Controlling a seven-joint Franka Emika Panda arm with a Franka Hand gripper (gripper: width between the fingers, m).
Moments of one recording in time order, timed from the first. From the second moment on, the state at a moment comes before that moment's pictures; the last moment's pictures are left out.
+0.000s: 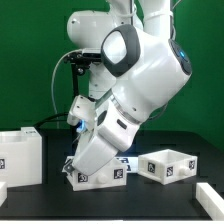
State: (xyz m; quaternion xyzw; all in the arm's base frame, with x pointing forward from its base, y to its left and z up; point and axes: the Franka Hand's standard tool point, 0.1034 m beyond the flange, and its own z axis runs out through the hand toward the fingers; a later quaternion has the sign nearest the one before) arm 0.445 -0.088 0.048 0.66 0.65 -0.36 0.14
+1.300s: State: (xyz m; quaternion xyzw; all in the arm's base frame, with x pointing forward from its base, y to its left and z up) arm 0.453 -0.094 0.038 0.69 0.64 -0.25 0.23
